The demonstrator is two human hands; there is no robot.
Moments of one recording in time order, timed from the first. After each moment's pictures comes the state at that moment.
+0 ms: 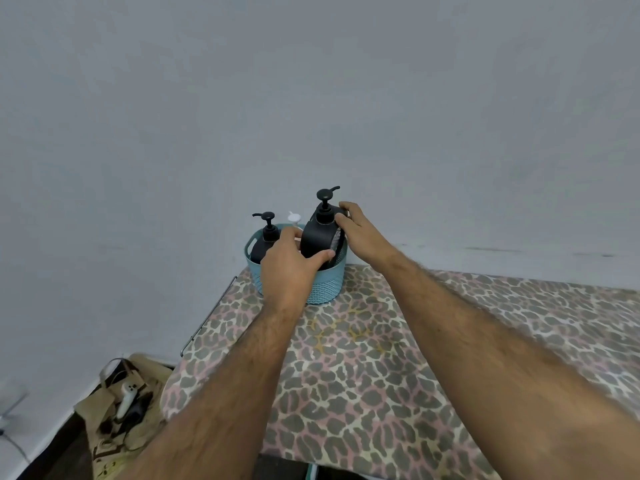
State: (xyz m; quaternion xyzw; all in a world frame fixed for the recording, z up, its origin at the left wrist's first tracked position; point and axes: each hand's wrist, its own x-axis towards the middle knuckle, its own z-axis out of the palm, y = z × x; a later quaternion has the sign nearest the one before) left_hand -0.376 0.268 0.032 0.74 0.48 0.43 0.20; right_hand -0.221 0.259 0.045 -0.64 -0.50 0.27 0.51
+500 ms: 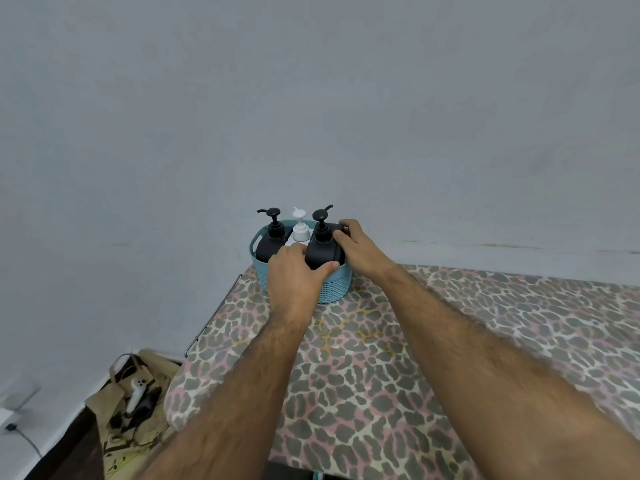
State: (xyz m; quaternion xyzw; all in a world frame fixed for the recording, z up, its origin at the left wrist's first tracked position) left_hand -0.375 0.282 0.002 0.76 0.51 0.39 0.14; right_hand -0.224 0.281 0.001 -0.68 -0.50 0.28 0.46
